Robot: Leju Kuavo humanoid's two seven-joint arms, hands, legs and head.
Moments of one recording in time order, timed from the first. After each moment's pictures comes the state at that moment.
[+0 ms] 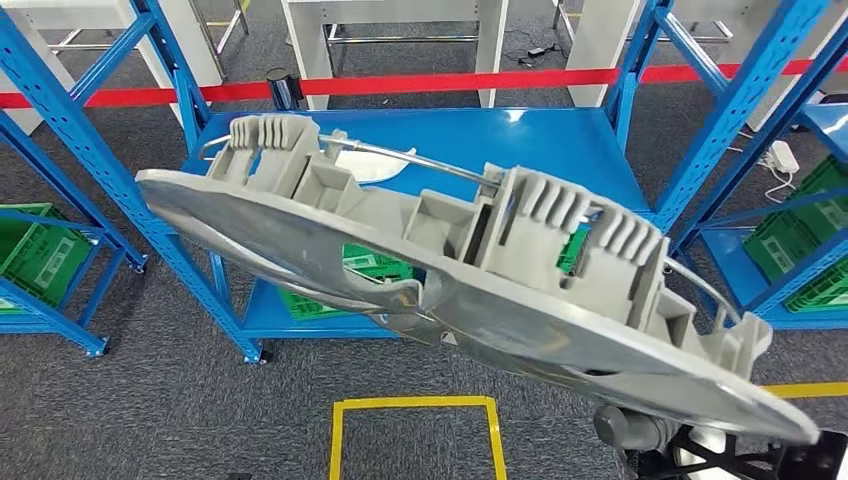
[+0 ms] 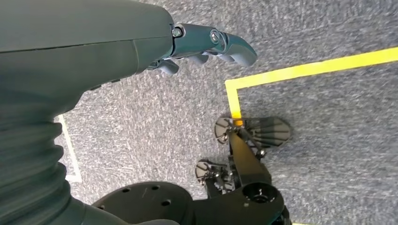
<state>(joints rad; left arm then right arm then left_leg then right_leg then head) -0.03 0.01 -0.02 -0.17 0.17 0.08 -0.21 -0.05 -0.10 0.21 -1.95 -0.18 0.67 -0.70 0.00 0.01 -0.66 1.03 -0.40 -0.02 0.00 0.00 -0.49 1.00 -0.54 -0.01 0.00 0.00</state>
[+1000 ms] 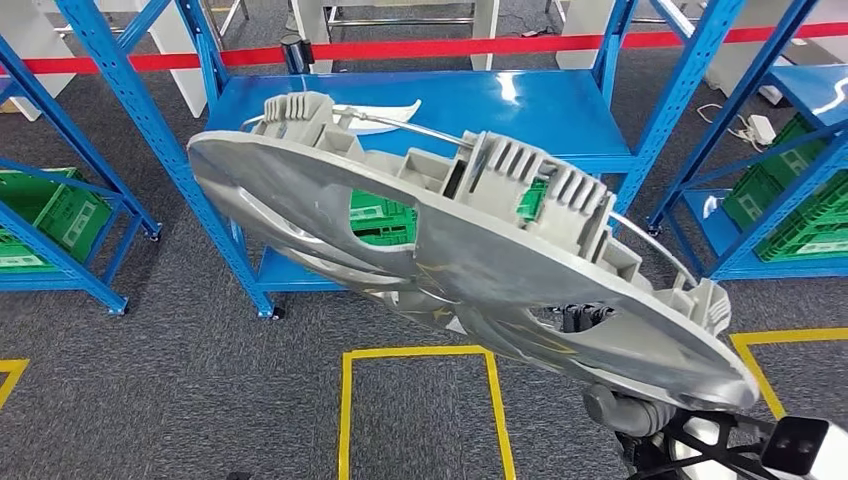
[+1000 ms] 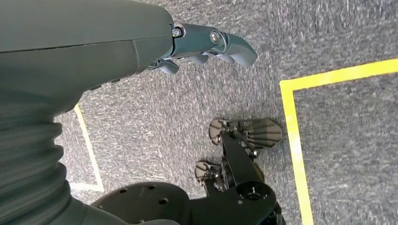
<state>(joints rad) -0.04 0.01 -0.02 -0.18 0.16 0.07 -0.22 -0.06 -0.10 0.20 -1.93 -0.15 0.61 -0.70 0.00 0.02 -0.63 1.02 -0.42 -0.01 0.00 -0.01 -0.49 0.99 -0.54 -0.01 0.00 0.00</state>
